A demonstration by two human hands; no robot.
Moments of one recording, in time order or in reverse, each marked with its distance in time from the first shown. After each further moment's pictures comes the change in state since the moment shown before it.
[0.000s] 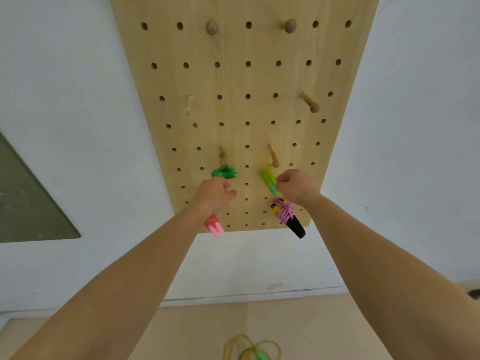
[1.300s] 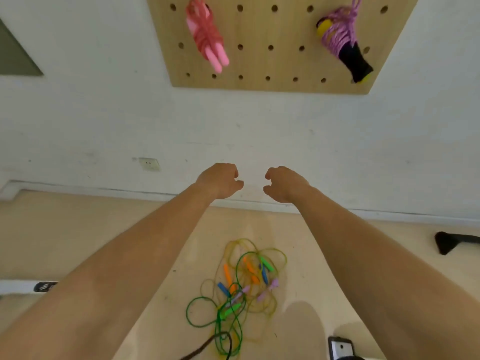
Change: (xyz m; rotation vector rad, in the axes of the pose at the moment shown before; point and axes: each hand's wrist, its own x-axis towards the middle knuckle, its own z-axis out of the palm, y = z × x) left_hand -0.083 -0.273 0.365 0.359 -0.278 -0.186; right_hand -0.063 0.295 0.377 -0.526 -0.453 -0.178
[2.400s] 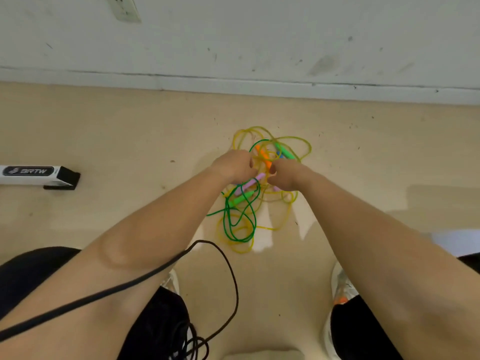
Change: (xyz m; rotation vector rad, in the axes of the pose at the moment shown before) left_hand -0.081 -0.119 0.428 0.015 -0.207 0.031; right_hand -0.074 0.039 0.451 0.087 -0.268 0.012
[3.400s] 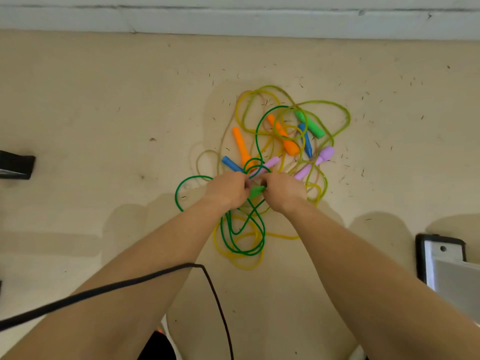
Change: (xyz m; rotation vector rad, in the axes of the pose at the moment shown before) left_hand 0.124 -0.091 0.160 0.049 -0.086 -0.107; right_hand 0.155 0.025 0.158 -0.049 0.049 0.015
